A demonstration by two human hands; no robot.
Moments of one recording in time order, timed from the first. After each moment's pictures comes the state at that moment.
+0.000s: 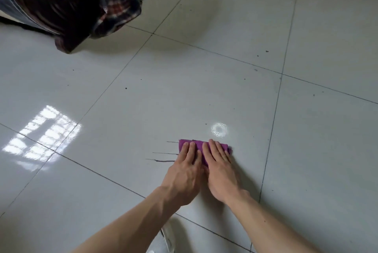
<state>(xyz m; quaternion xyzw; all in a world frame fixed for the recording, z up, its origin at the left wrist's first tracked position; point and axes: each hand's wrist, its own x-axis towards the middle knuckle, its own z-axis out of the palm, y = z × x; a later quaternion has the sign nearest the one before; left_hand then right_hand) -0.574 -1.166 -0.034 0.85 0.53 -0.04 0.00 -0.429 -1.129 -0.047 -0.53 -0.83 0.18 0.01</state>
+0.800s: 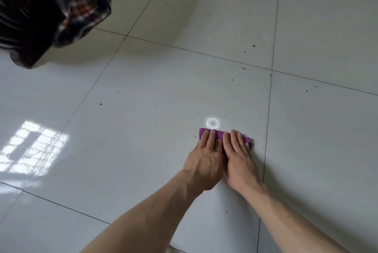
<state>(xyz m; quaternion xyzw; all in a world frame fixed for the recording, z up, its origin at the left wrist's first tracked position) -0.514 -1.060 -0.032 0.87 0.48 -0.08 0.06 -0.374 -1.058 -0.049 -0.60 -0.77 0.19 0.05</state>
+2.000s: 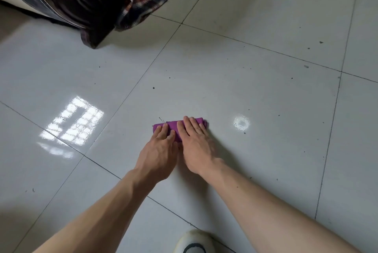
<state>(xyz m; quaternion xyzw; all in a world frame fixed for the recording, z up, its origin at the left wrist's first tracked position) -0.736 -1.125 -0.045 0.66 0.73 -0.03 0.18 -0.597 -1.059 -0.042 -0.41 -0.88 0.23 -0.02</state>
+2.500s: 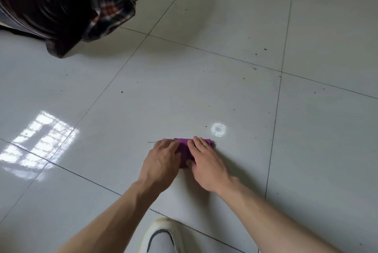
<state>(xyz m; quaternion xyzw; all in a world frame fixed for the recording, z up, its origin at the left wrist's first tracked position) -0.629 -1.142 -0.013 0.66 0.71 0.14 0.19 -0.471 -1.101 -0.026 -0.47 -0.85 0.26 -0.02</state>
